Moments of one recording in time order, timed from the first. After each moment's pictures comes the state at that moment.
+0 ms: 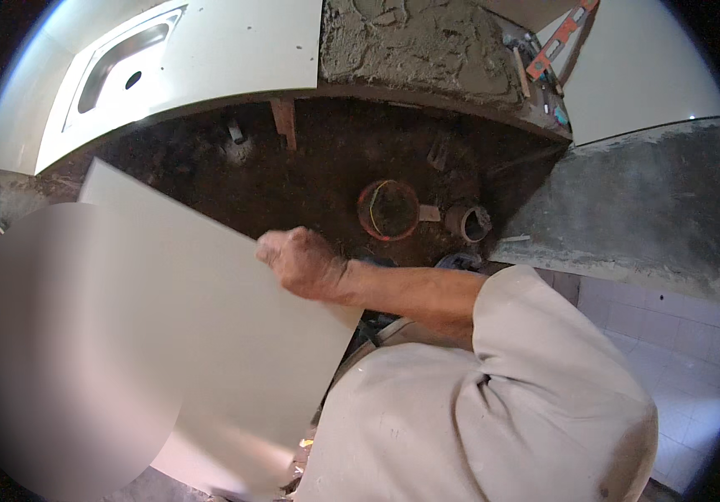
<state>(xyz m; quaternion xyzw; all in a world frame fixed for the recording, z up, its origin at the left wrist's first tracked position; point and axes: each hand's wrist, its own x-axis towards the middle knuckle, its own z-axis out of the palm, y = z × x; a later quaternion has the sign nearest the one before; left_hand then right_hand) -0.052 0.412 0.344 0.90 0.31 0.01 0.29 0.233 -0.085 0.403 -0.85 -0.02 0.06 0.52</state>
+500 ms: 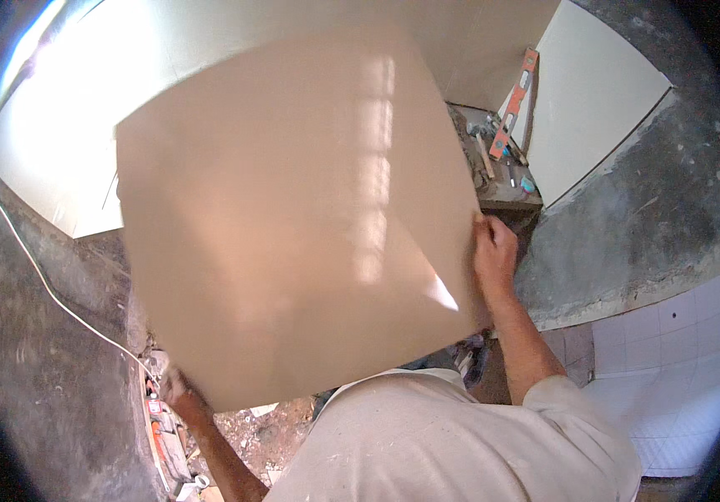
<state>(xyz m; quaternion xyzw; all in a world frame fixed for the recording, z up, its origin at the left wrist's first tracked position) 0.222 0.236 0.406 0.84 0.06 0.22 0.49 0.147 -0.345 0.558 -0.83 0.30 -0.32 0.33</state>
